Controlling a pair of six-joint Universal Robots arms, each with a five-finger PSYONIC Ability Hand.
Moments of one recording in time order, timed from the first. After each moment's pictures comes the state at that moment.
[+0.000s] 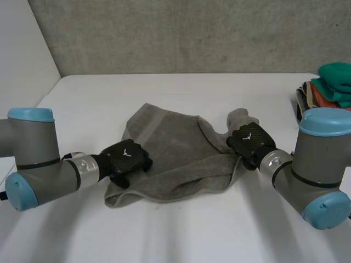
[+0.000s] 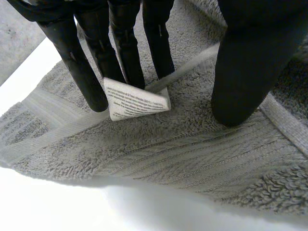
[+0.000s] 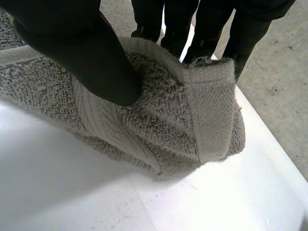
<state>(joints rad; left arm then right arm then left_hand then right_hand) 4.48 -2.25 -1.44 3.01 -0.91 4.05 1.96 -1.04 1.54 -0.12 1.38 2.48 0.78 0.81 0.81 0.81 0.63 1.13 1.18 1.19 1.20 1.02</state>
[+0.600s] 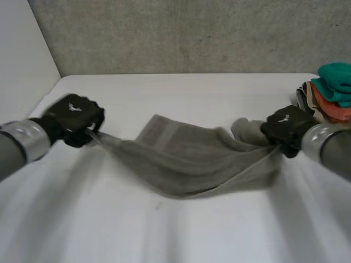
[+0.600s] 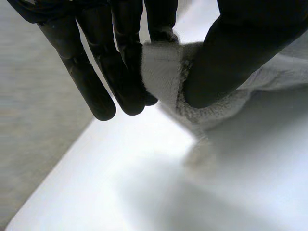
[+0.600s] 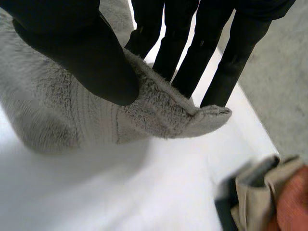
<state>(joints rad) 4.64 -1.76 -1.59 3.02 -1.05 3.77 1.81 -1.23 1.40 0.35 1.38 2.33 1.14 1.19 1.19 1.20 1.00 1.13 1.18 1.19 1.20 1.02</state>
